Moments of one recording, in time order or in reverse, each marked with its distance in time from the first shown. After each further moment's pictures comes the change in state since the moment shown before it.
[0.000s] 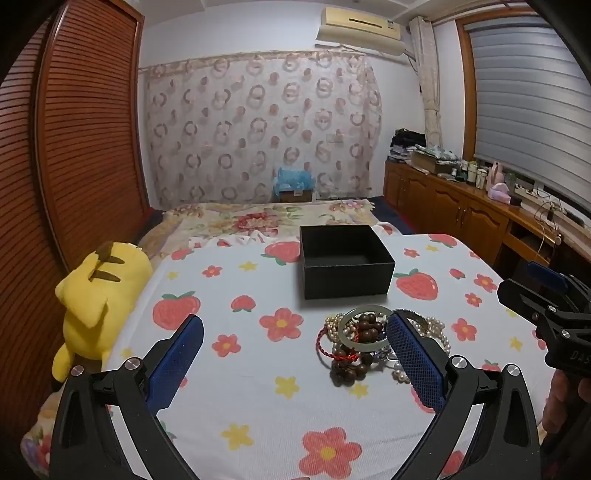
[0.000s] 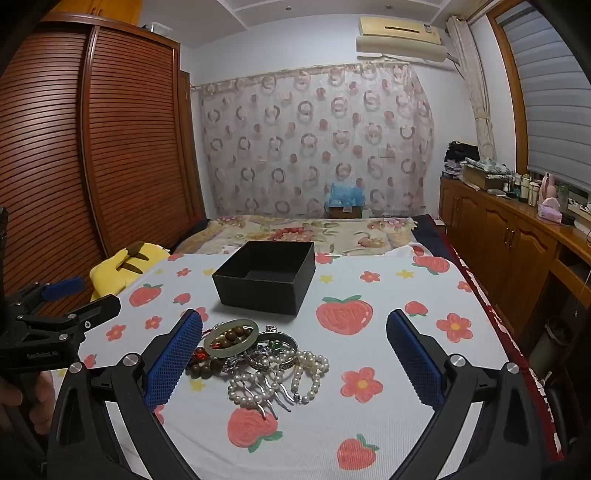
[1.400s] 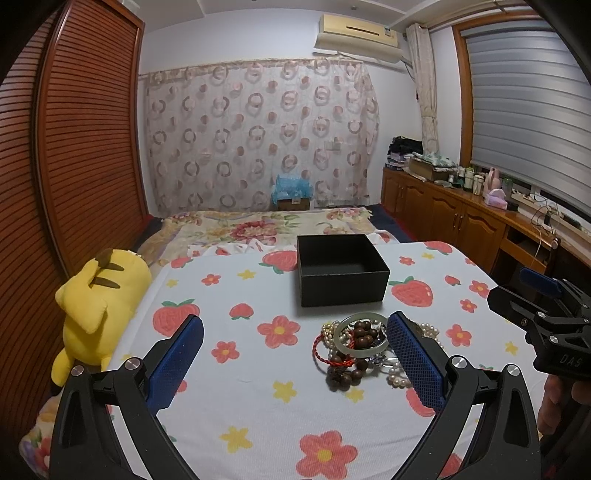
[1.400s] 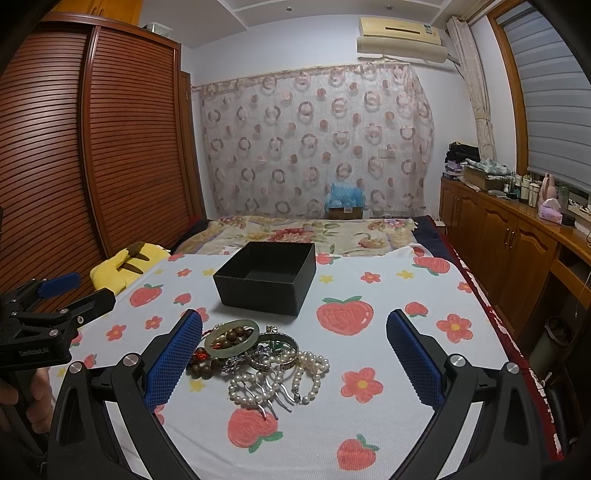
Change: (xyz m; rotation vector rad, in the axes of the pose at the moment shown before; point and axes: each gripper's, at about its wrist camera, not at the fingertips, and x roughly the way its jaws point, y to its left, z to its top) left arm -0.014 -0.004 0.013 0.006 -0.026 0.000; right arm -0.001 0.001 0.001 -0.007 0.003 -0.003
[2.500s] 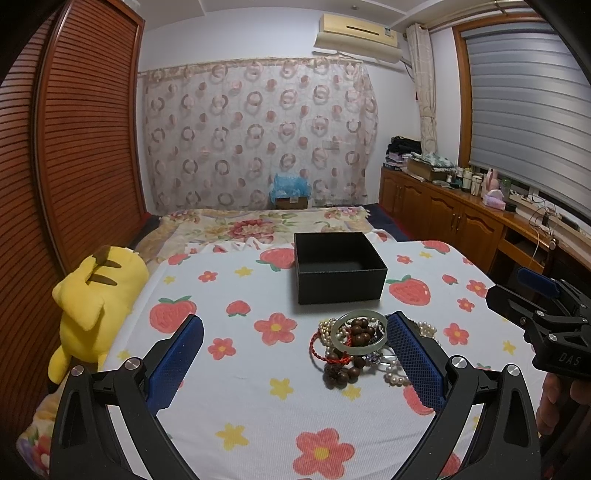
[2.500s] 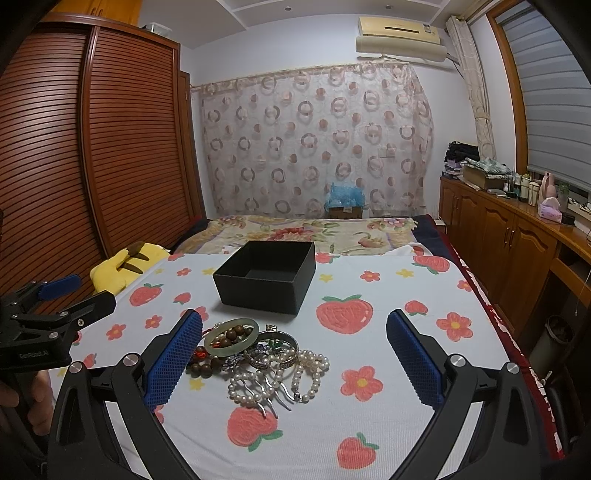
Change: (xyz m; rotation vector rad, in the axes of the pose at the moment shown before) left arm -0.003 -0.001 -0.002 -0.002 -0.008 -0.002; right arm 0.000 0.000 -0.001 0.001 -0.001 0.002
